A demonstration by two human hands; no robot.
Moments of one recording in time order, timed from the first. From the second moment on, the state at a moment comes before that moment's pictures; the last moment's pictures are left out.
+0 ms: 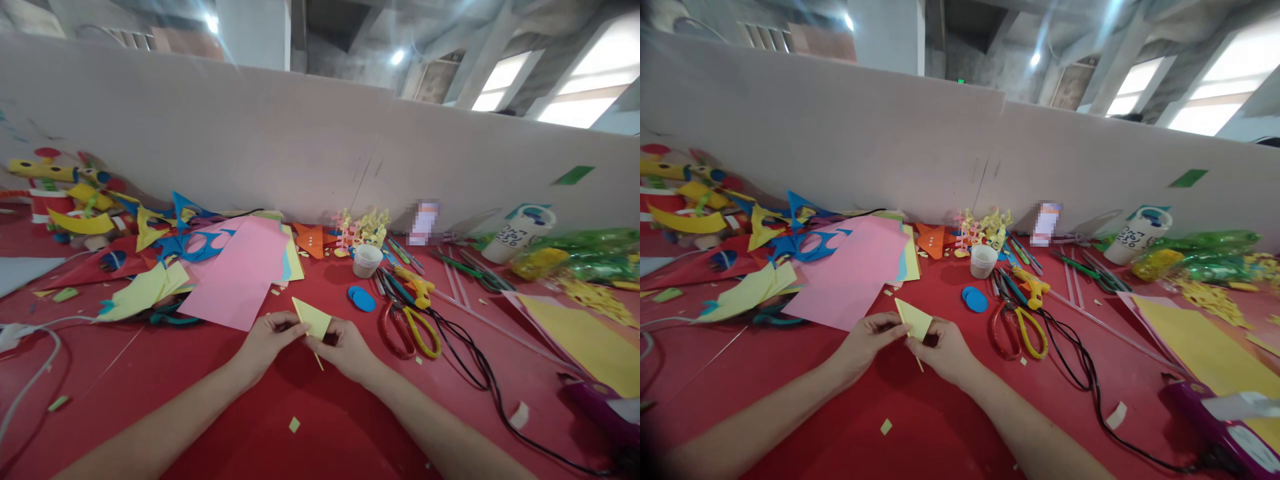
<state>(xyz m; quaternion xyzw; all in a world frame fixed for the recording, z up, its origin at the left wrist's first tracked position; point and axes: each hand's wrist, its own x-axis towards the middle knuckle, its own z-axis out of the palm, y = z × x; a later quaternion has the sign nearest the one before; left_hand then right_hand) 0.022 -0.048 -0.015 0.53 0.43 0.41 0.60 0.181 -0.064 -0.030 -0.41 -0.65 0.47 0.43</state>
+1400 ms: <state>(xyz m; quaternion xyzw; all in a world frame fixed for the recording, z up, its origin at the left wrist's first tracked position) 0.022 -0.048 -0.014 0.52 0.44 0.42 0.60 0.183 -0.063 -0.032 -0.47 -0.69 0.39 0.39</state>
